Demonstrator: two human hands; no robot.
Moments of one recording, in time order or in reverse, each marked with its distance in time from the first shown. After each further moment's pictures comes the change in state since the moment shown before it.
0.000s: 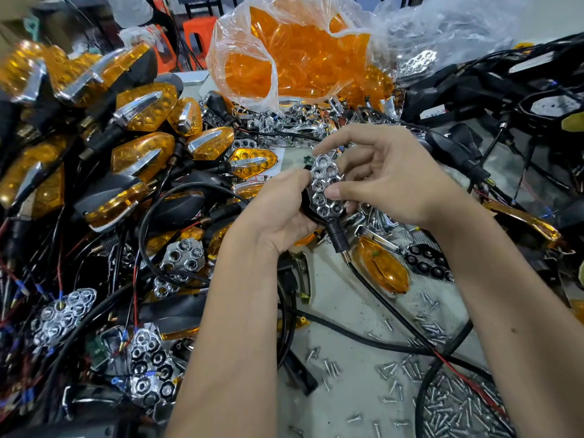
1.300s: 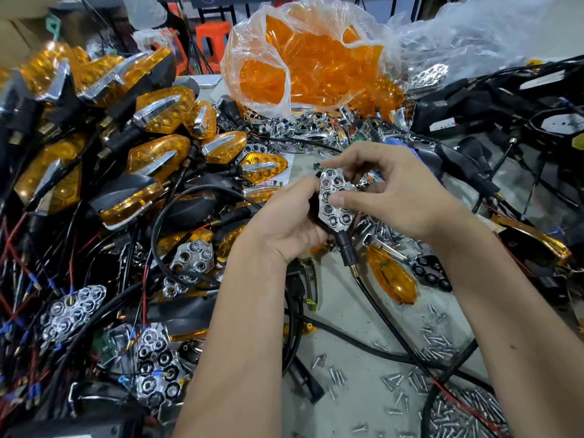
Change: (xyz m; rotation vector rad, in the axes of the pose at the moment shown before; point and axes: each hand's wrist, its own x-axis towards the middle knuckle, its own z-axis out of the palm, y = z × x) left_hand 0.001 -0.003 -0.005 -0.080 -0.023 -0.082; right_hand 0.003 0.011 0.004 -0.185 0.045 -0.024
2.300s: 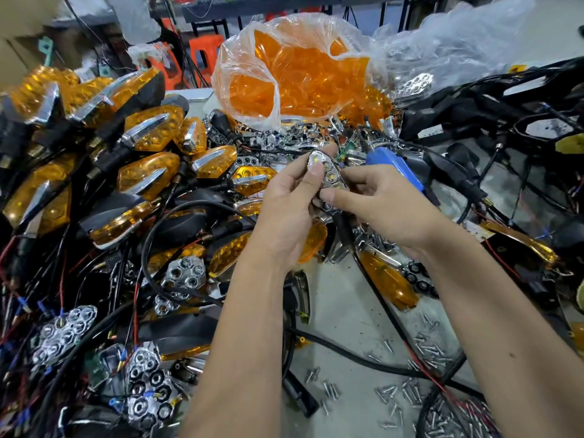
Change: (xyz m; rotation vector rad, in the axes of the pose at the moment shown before) left_hand 0.005 -0.005 0.007 0.210 -0.027 0.510; right_hand -0.002 -0.002 0.008 0.240 0.026 0.247
